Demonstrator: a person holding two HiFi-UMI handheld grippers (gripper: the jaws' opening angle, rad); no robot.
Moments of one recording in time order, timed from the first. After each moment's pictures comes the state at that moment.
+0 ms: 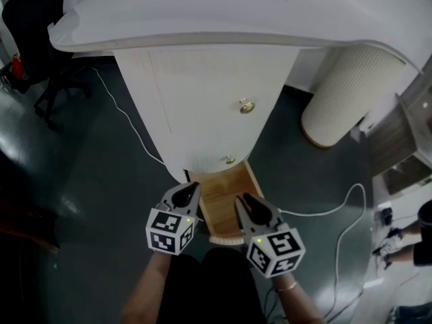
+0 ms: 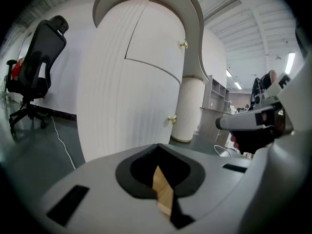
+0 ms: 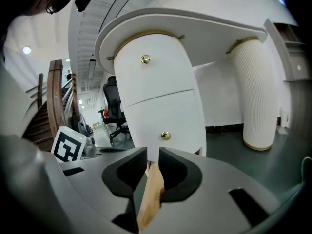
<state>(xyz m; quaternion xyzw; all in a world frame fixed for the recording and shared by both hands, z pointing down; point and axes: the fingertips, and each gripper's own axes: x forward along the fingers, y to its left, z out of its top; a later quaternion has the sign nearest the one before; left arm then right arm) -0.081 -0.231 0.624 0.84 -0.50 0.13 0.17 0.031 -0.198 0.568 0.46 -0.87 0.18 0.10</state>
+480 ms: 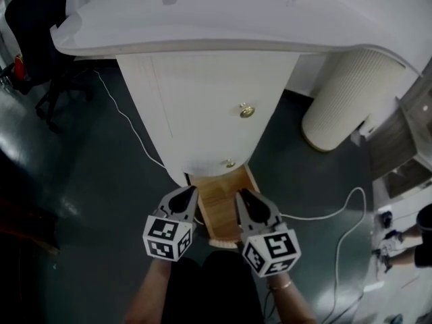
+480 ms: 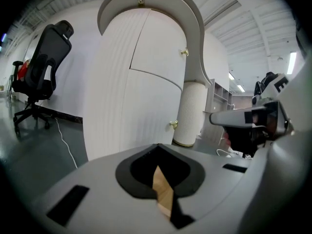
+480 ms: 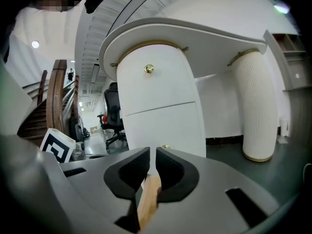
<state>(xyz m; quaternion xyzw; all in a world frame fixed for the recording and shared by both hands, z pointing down) -0.090 -0.225 0.613 0.83 -0.52 0.11 0.16 0.025 -0.213 0.548 0.47 -0.87 0.13 0.06</state>
